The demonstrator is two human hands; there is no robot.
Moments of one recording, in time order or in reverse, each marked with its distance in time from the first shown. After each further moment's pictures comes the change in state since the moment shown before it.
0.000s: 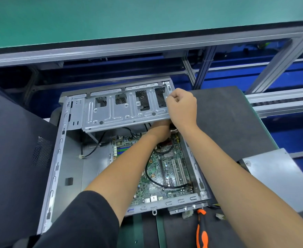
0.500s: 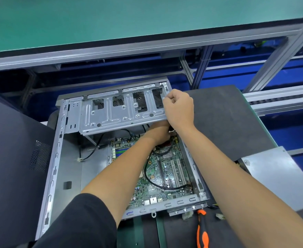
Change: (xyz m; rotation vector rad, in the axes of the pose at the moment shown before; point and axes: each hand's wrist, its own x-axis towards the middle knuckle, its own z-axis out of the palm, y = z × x) left_hand 0.000 -0.009 0.000 -0.018 0.010 0.148; right_hand 0.001 0.002 0.002 -0.040 0.013 -0.028
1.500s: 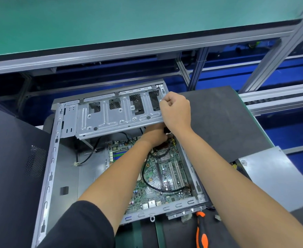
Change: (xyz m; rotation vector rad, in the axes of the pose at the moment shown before) left_hand 0.002 -0.001 0.001 -0.040 0.010 -0.058; right_hand -0.002 -0.001 -0.001 -0.003 -0.001 0.008
